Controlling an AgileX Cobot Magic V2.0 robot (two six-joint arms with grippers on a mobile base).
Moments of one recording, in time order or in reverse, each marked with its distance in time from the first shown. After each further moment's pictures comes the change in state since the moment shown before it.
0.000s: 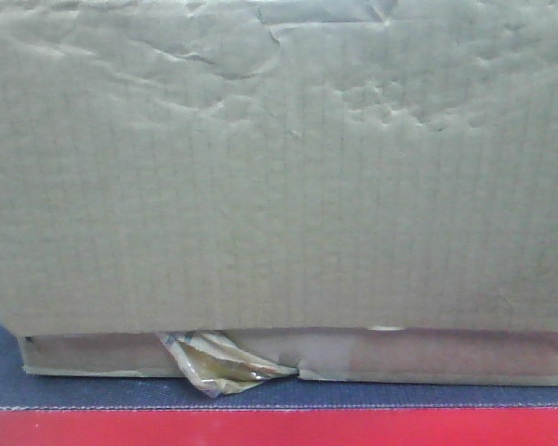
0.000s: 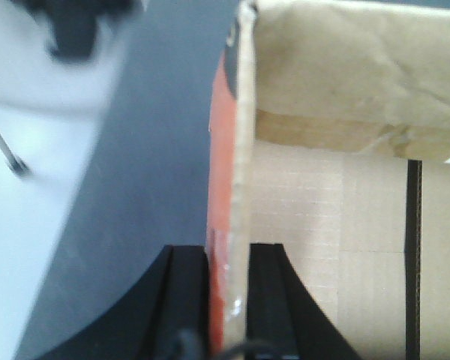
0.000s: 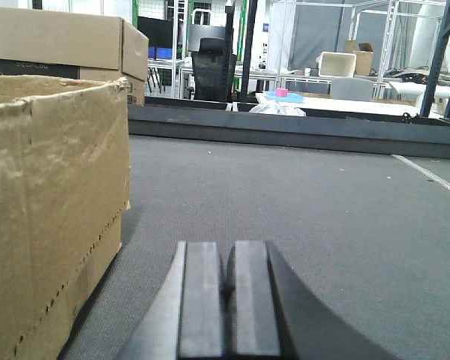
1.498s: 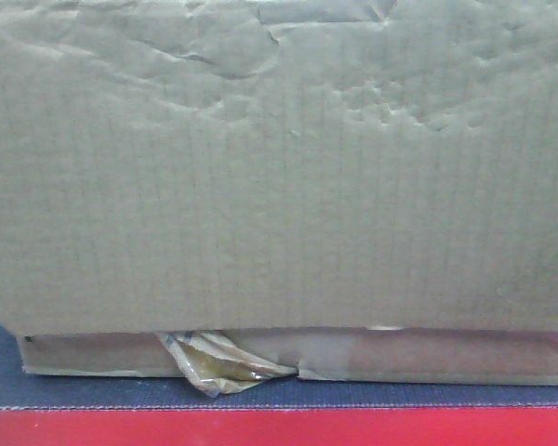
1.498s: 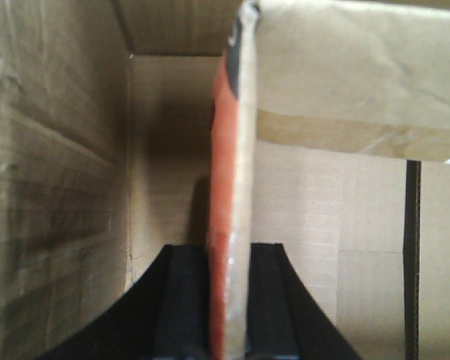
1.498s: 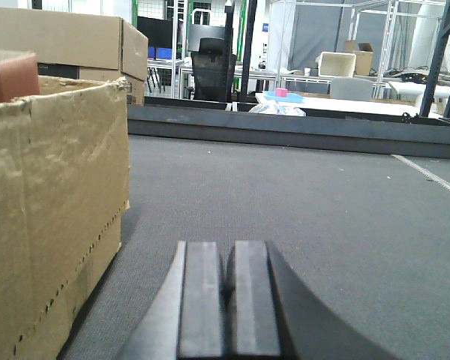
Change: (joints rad) left arm -0.795 0.146 0.278 0.201 -0.040 -0.622; right arm 0.000 0.000 0.000 0.000 0.000 0.000
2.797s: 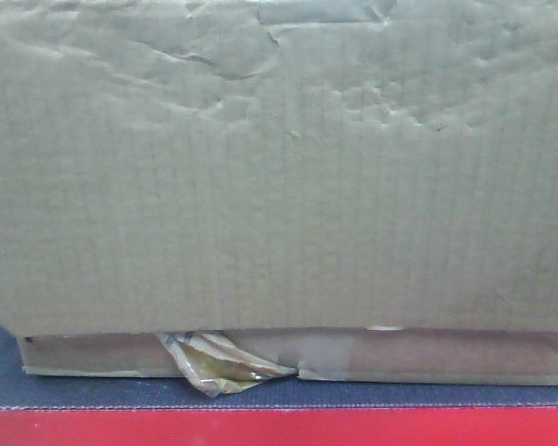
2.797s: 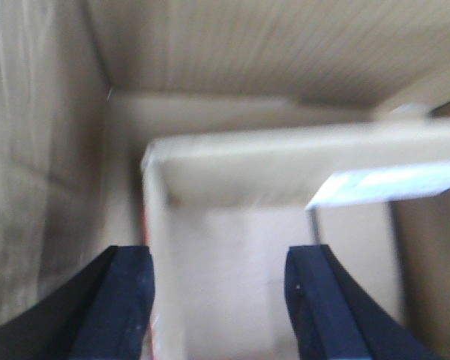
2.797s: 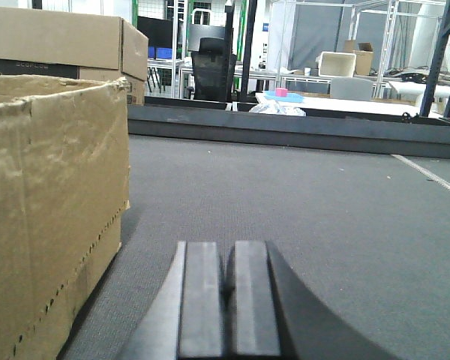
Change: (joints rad) left arm 0.000 0.002 -0.115 -0.004 -0.008 -0.002; right arm 0.000 0.000 0.000 0.000 0.000 0.000
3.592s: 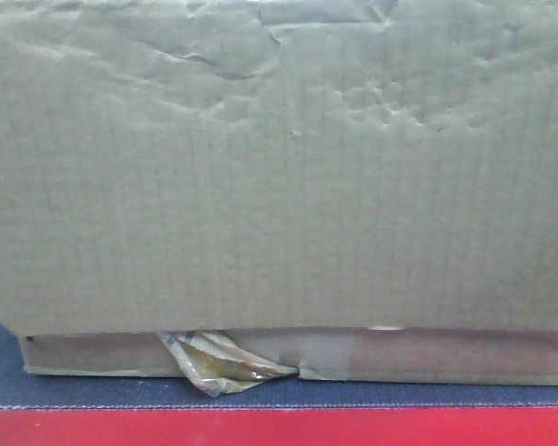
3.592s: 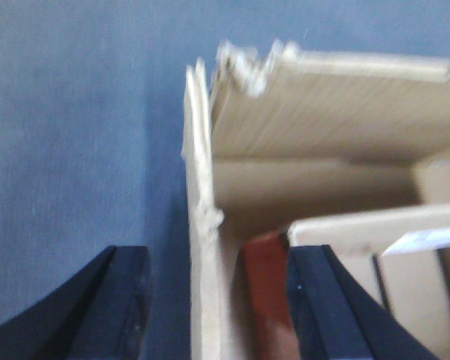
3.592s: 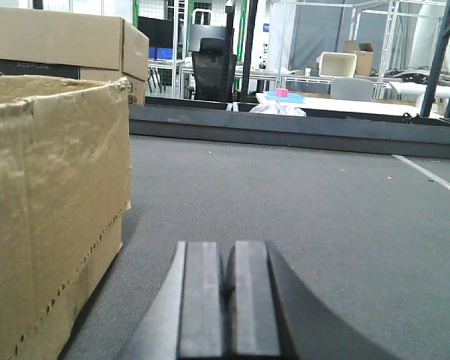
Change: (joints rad) left arm 0.207 -0.048 -0.076 -0.093 0.091 0.252; right arm 0.000 0.000 0.000 0.000 0.000 0.000
